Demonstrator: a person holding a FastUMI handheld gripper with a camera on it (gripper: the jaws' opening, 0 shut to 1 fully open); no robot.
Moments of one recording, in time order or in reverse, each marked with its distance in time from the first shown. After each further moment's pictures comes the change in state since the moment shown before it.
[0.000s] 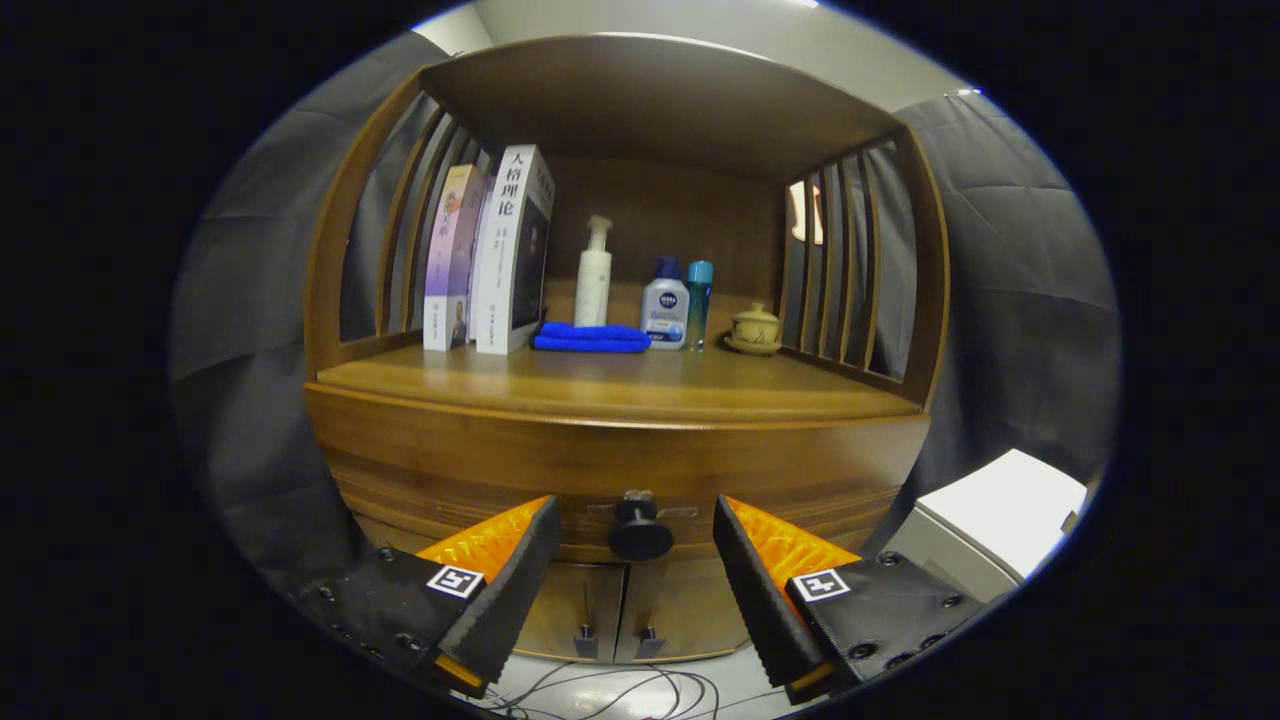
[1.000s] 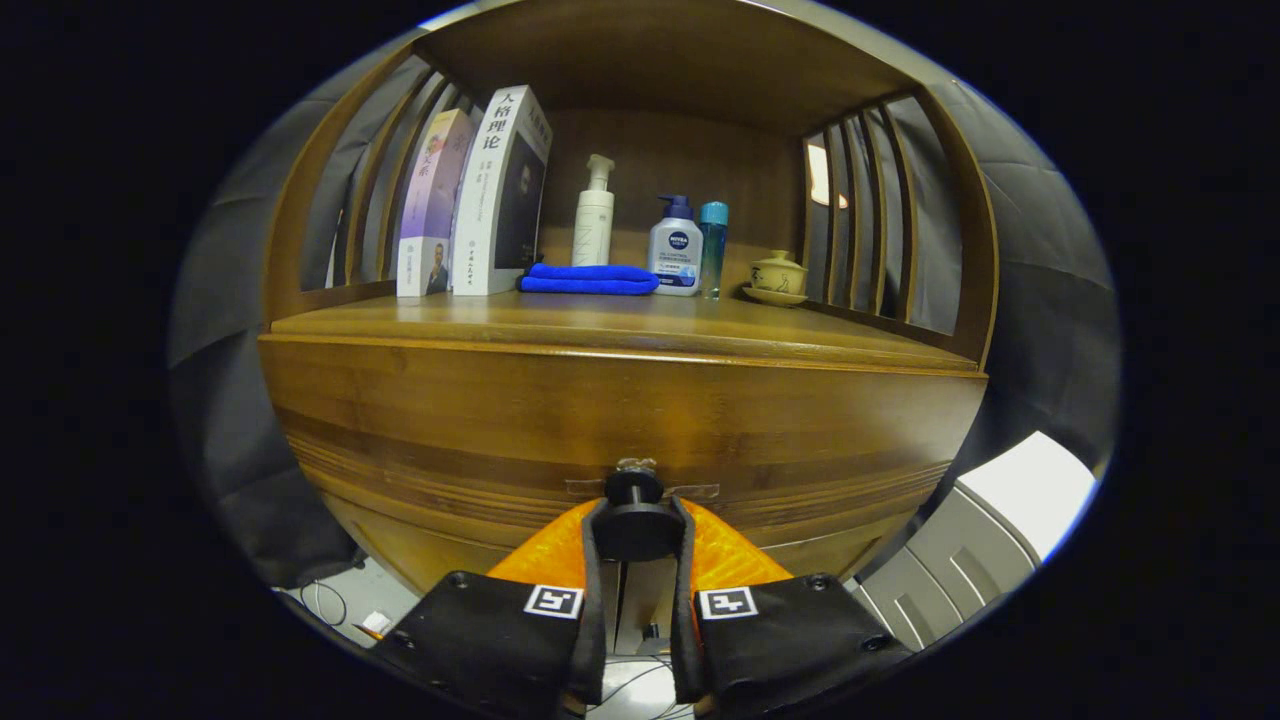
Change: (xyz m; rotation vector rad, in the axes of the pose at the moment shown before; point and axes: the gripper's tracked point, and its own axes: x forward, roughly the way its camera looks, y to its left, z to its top) arm 0.043 -0.003 -0.029 -0.003 0.074 0.046
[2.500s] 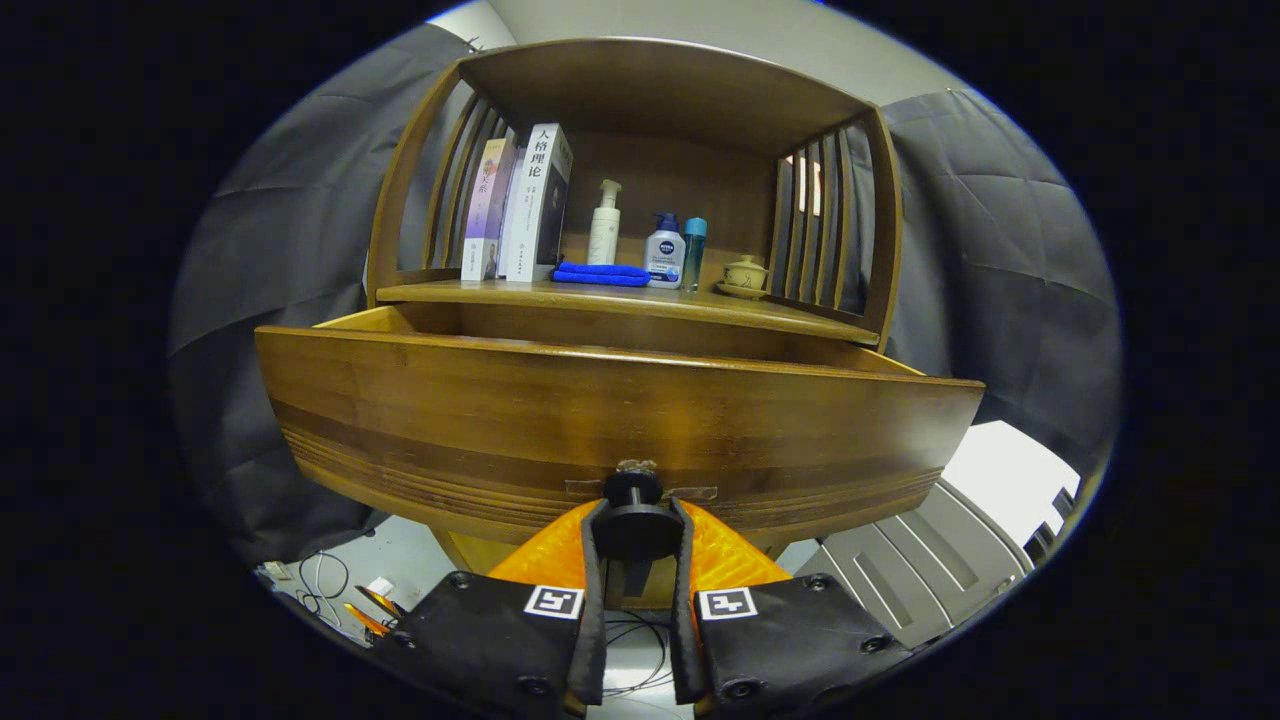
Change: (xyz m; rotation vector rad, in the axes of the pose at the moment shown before) arm -0.137 -0.009 -0.047 -0.033 0.010 -0.021
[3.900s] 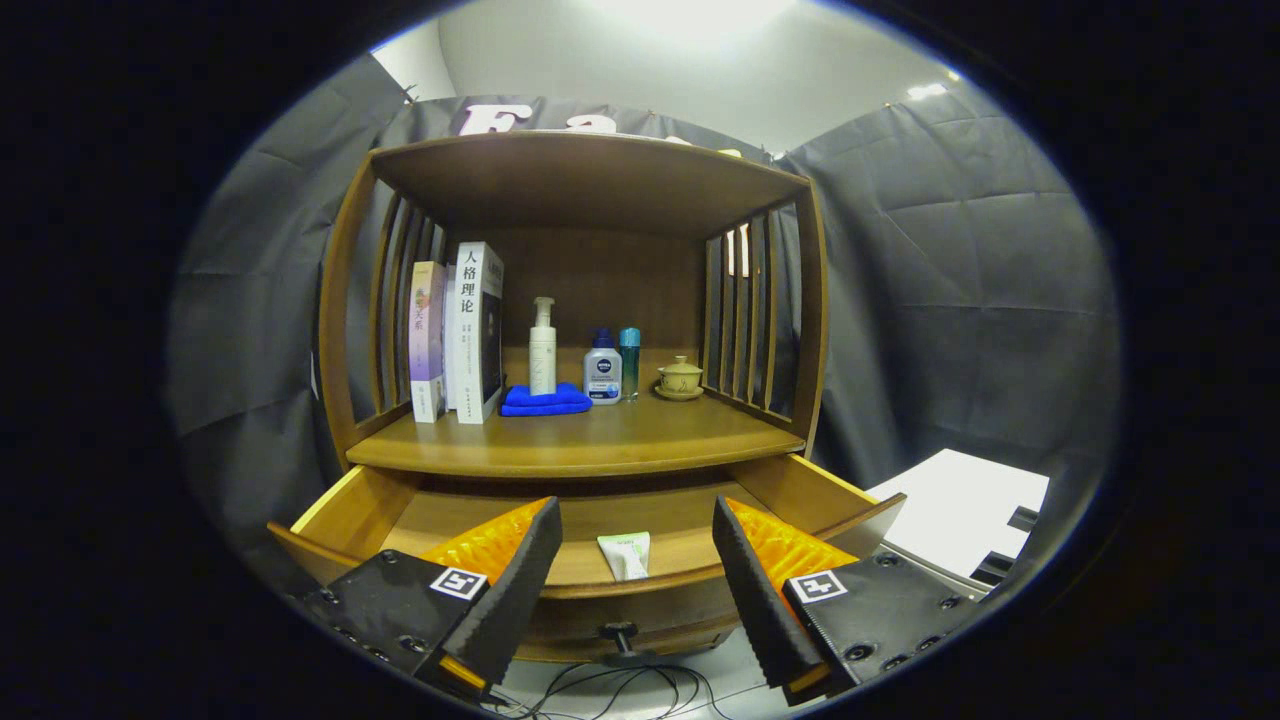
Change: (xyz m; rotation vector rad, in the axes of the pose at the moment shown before) arm -0.020 -0.026 0.140 0.141 -0.167 -0.190
